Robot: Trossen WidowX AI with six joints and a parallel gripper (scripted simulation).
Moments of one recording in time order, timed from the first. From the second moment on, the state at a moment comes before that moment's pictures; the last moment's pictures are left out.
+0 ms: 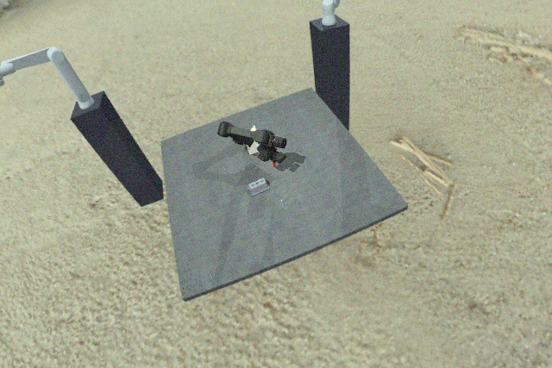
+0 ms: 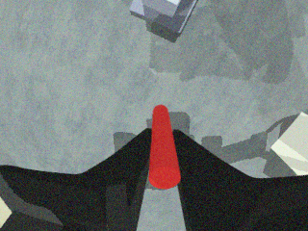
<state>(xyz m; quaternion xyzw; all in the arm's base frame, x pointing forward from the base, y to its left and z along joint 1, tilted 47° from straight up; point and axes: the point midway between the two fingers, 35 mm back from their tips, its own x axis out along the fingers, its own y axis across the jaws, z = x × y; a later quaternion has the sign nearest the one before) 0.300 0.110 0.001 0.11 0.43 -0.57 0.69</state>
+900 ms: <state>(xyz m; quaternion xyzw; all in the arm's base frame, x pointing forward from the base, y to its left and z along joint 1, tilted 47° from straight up) 0.339 0.059 0.052 0.11 0.42 -0.58 0.69</state>
